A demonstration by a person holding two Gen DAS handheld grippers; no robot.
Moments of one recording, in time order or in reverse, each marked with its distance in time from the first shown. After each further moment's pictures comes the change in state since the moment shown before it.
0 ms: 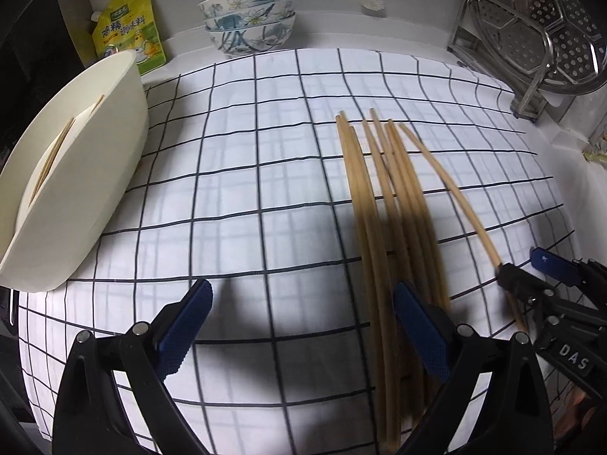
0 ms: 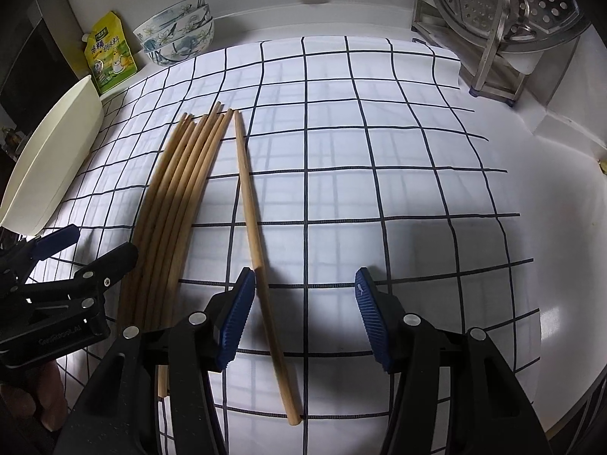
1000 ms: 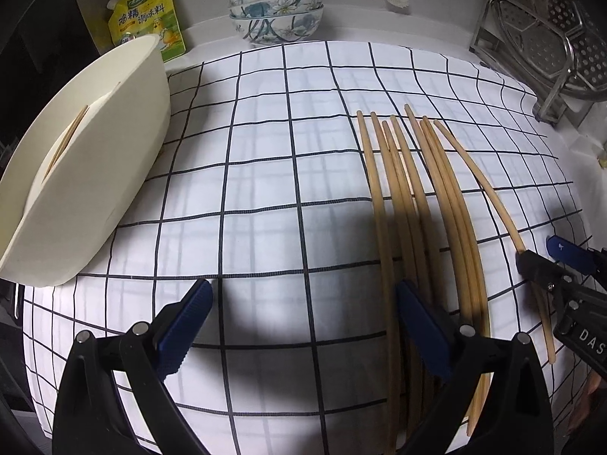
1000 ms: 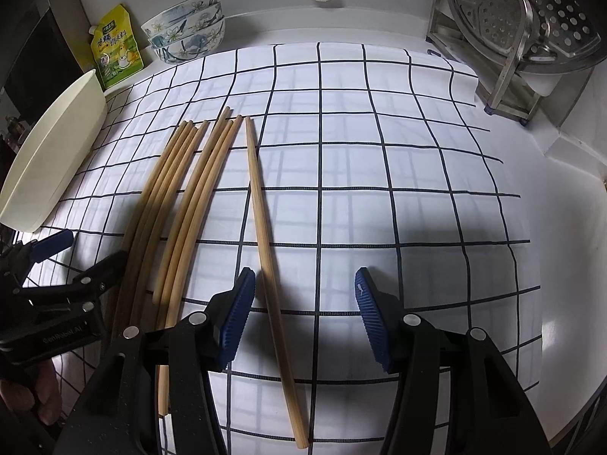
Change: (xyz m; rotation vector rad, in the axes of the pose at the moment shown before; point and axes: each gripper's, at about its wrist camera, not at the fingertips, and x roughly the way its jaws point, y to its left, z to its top) left arm 0.009 0.015 -0.001 -0.030 0.009 0.042; right arm 0.009 0.010 0.011 -0.058 -0.017 -0.011
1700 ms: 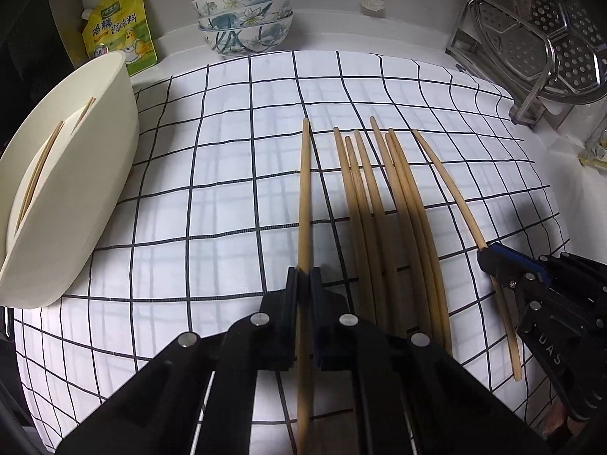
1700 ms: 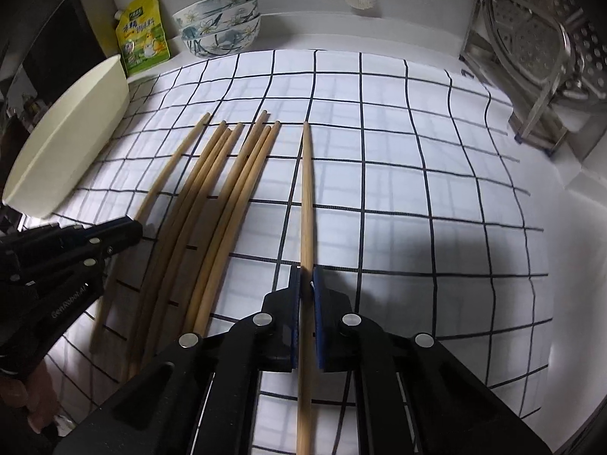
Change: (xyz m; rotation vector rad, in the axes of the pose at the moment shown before) left arm -0.005 -0.013 0.015 0.026 0.006 -0.092; right arm 0.001 0.017 0.010 -0.052 -0.004 0.068
